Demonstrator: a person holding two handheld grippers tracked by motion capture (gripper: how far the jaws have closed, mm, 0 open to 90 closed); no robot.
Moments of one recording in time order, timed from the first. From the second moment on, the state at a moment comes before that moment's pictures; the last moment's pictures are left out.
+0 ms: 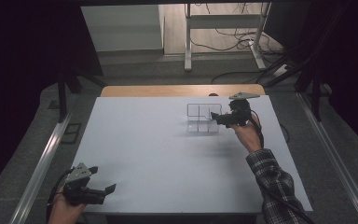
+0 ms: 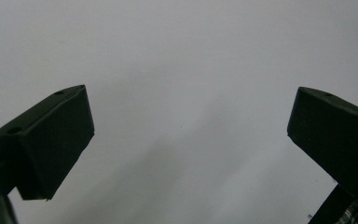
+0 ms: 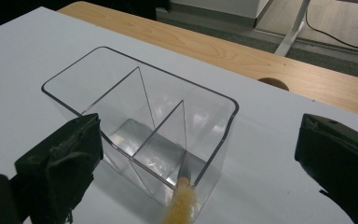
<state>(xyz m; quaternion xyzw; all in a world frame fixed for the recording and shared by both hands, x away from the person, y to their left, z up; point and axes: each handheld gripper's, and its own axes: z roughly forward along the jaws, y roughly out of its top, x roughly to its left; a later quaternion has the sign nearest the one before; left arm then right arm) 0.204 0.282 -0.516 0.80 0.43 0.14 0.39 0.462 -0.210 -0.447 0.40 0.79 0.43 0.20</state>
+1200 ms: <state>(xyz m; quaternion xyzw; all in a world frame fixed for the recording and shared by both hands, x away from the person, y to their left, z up) 0.204 0.283 -0.515 0.80 0.44 0.15 0.39 0.432 -0.223 -0.442 0.39 0.79 0.44 0.17</state>
